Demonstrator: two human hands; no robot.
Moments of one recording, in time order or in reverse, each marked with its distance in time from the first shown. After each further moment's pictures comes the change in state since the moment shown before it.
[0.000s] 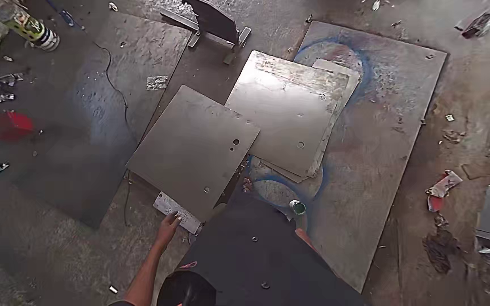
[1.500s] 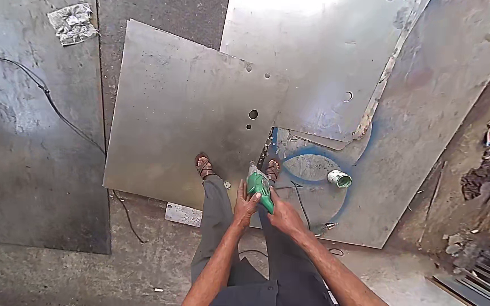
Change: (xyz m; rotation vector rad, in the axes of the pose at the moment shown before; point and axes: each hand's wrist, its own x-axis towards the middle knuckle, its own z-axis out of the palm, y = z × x) left_hand 0.310 0.103 0.136 -0.492 -0.523 -0.218; right_hand 0.081 -0.442 0.092 -0.090 -0.090 -0.166
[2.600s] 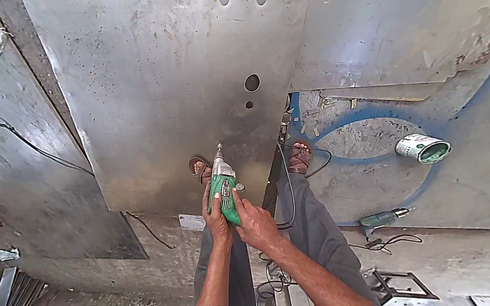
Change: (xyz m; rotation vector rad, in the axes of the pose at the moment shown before) left_hand 0.151 -0.043 -0.078 -0.046 0.558 0.293; right_hand 0.168 -0.032 0.106 0.108 -0.145 -0.327
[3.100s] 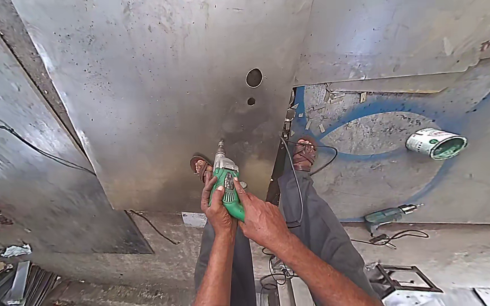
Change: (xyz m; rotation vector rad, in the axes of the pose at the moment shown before) left_hand 0.017 0.020 0.033 -0.008 -0.009 0.131; right_hand 0.009 -0.014 -0.047 0.028 -0.057 0.130
